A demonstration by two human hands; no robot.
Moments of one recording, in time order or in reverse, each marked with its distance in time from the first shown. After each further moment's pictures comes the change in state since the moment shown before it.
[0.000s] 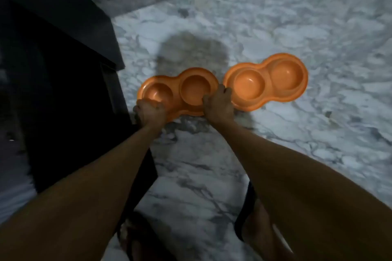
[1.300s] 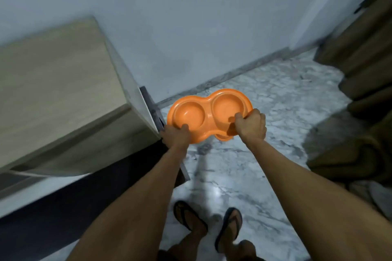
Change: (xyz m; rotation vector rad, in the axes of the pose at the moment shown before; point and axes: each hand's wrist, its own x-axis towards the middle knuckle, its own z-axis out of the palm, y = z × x) left_hand -0.375 0.112 -0.470 -0.310 -0.111 0.165; right_hand -0.421 -0.243 -0.389 0.299 0.406 0.315
